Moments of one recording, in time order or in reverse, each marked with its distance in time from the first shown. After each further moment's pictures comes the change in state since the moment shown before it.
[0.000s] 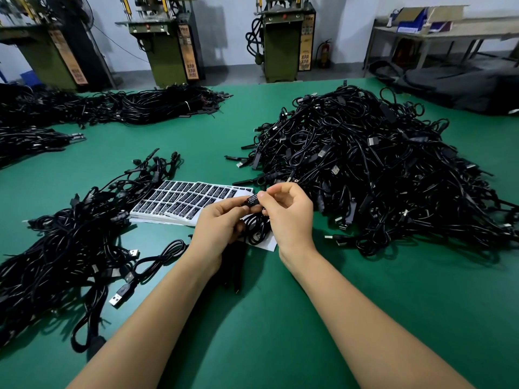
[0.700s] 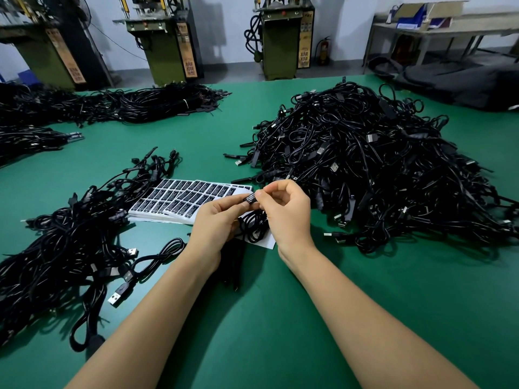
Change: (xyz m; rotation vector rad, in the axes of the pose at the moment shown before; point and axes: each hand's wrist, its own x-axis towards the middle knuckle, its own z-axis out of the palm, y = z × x) left_hand -0.007 0.007 0.004 -0.030 0.016 -0.006; right_hand 0.001 0.001 0.000 -0.017 -0.020 -0.012
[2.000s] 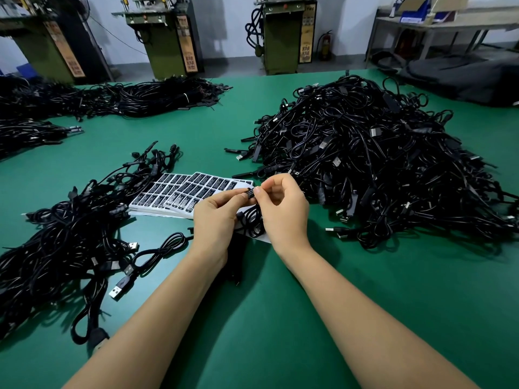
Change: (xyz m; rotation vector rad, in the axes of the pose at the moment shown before) left_hand 0.001 -0.010 0.004 -0.030 0.172 0.076; right_hand -0.009 -0.001 0.002 -0.258 -0.006 -0.176
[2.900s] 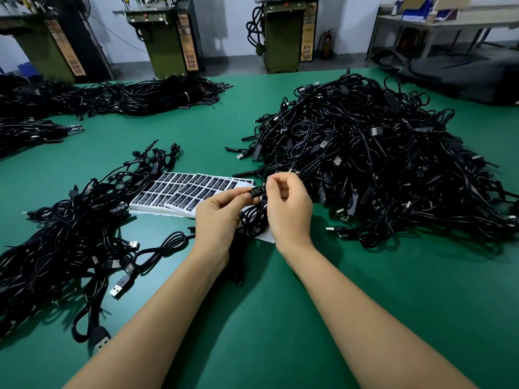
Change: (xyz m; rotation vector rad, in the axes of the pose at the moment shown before) left_hand -0.003 -0.002 0.000 -0.016 -0.035 0.044; right_hand 0.005 0.002 0.000 -0.005 0.081 0.024
